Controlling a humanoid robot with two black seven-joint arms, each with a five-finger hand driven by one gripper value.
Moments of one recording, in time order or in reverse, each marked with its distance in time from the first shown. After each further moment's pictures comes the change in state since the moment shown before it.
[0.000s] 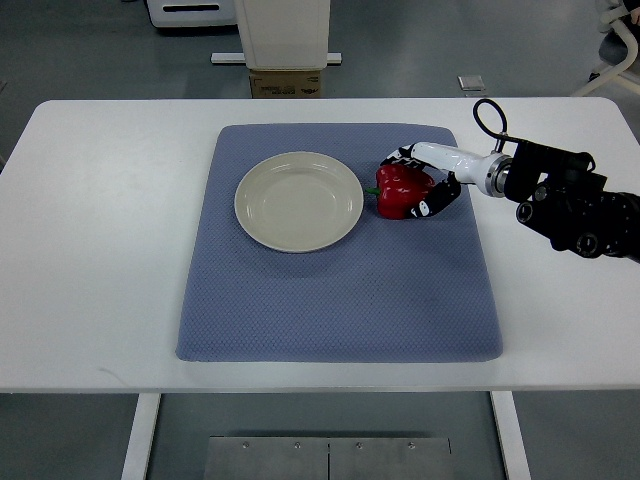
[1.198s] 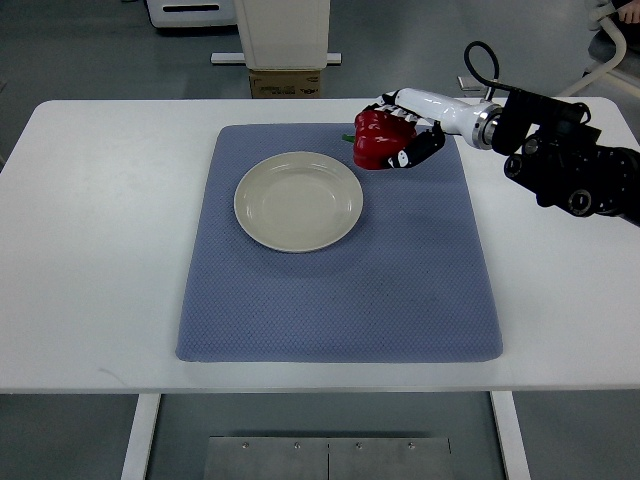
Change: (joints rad) left arm 0.000 0.000 0.000 0.000 0.000 0.000 0.000; right arm 0.130 0.053 0.040 -0.006 0.023 -0.001 -0.026
